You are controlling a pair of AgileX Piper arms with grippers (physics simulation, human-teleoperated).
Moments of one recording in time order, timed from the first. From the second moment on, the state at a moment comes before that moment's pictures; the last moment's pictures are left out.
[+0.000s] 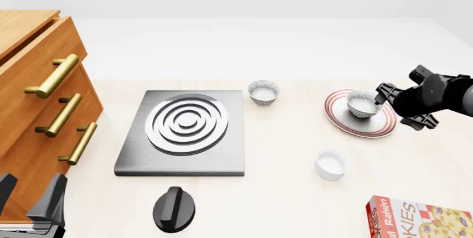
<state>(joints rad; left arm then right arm) 0.00 0.01 0.00 0.00 0.00 -0.22 1.82 -1.20 0.36 0.55</state>
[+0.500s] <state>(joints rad) 0.00 0.01 0.00 0.00 0.00 -0.15 1.52 -1.00 0.35 0.41</state>
